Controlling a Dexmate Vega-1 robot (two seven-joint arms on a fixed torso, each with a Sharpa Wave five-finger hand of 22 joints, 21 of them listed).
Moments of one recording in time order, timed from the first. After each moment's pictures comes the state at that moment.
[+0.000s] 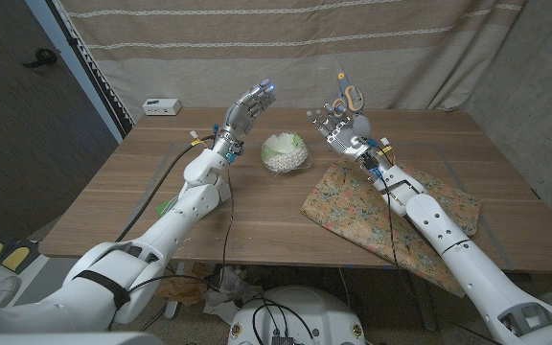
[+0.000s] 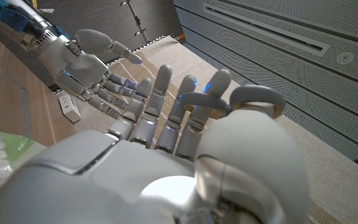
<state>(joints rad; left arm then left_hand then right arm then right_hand) 0.60 0.26 0.41 -0.99 -0.76 -0.58 -0.50 0.56 -0.14 0.48 -0.14 0.29 0.64 -0.22 0.24 0.19 0.75 -0.21 0.22 0.20 0.52 -0.05 0.20 0.22 0.34 -0.01 0.26 0.21 -0.94 -0.41 -0.27 -1.60 1.35 -0.09 0.60 0.87 0.07 -0.29 -0.03 0.55 0.89 -0.09 1.15 0.56 0.65 -0.18 0.97 1.05 0.55 -0.05 0.85 0.82 0.26 -0.04 0.88 0.24</state>
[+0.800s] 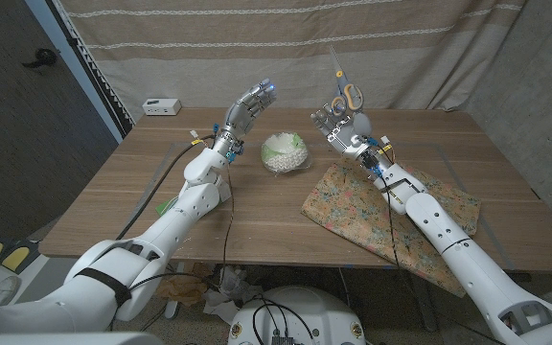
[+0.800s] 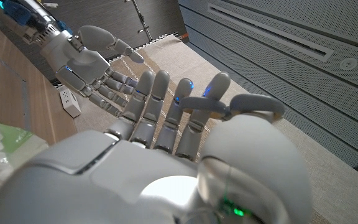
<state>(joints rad) 0.59 0.26 0.41 -0.98 -0.76 -0.58 -0.51 0.56 -0.13 0.48 -0.14 0.29 0.65 -0.23 0.24 0.19 0.76 -0.22 0.22 0.20 0.52 -0.05 0.21 0.22 0.34 -0.01 0.26 0.21 -0.93 -0.42 -0.28 -1.61 1.32 -0.07 0.58 0.75 0.02 -0.32 0.00 0.54 0.85 -0.07 1.14 0.55 0.60 -0.13 1.14 1.06 0.43 -0.05 1.00 0.98 0.24 -0.04 1.03 0.38</state>
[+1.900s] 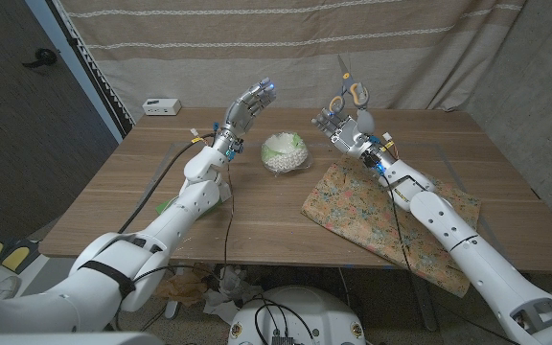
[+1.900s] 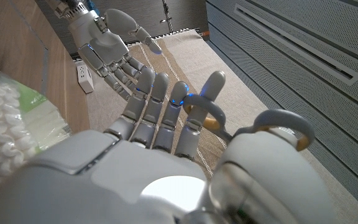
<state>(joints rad) 0.56 0.24 0.40 -0.92 -0.77 -0.60 -0.54 0.56 -0.13 0.47 -0.14 0.29 0.65 -0.22 0.23 0.19 0.76 -0.22 0.22 0.20 0.52 -0.05 0.21 0.22 0.34 -0.01 0.26 0.21 -0.92 -0.48 -0.30 -1.65 1.22 -0.03 0.51 0.47 -0.09 -0.34 0.08 0.48 0.82 -0.01 1.09 0.53 0.54 -0.03 1.18 1.09 0.39 -0.05 1.03 1.00 0.29 -0.03 1.07 0.35</state>
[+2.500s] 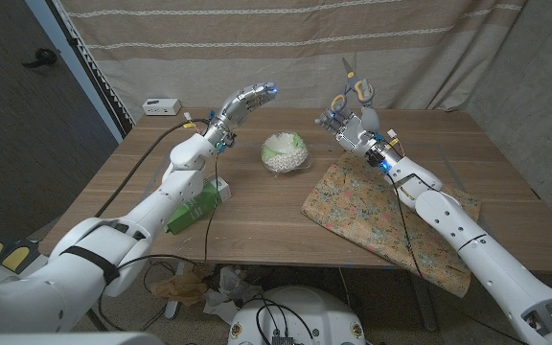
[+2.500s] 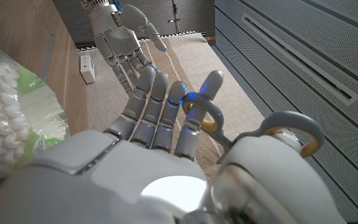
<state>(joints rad) 0.47 0.35 0.47 -0.90 -0.61 -0.62 -0.58 0.55 -0.16 0.44 -0.15 0.29 0.78 -0.22 0.25 0.20 0.82 -0.21 0.26 0.24 0.49 -0.05 0.21 0.23 0.33 0.00 0.26 0.21 -0.93 -0.53 -0.29 -1.68 1.16 0.02 0.49 0.44 -0.11 -0.33 0.09 0.46 0.80 0.01 1.09 0.55 0.56 -0.02 1.21 1.10 0.40 -0.04 1.05 1.01 0.32 -0.04 1.08 0.34</state>
